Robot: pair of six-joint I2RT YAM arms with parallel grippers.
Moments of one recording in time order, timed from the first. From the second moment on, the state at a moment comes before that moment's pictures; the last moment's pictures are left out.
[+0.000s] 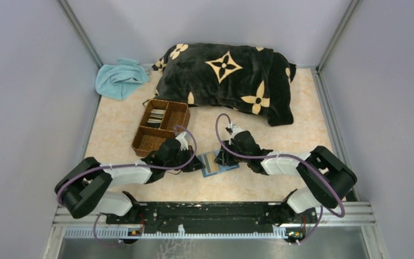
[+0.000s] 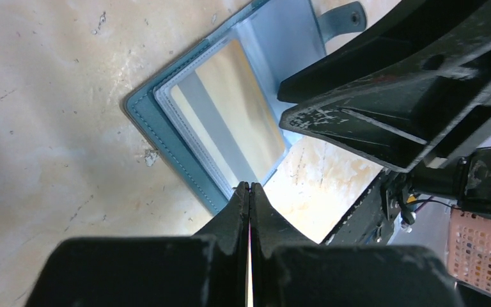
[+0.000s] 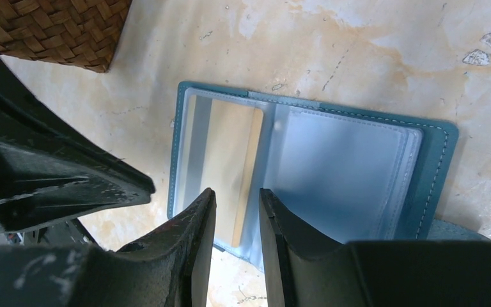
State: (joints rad) left arm -0.78 1.33 0.38 0.38 0.23 -0.81; right arm 0.73 1.44 0.48 0.31 -0.21 0.59
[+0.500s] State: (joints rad) left arm -0.78 1.49 0.38 0.49 0.27 -0.81; right arm 0.73 1.44 0.47 0.33 -0.22 0.59
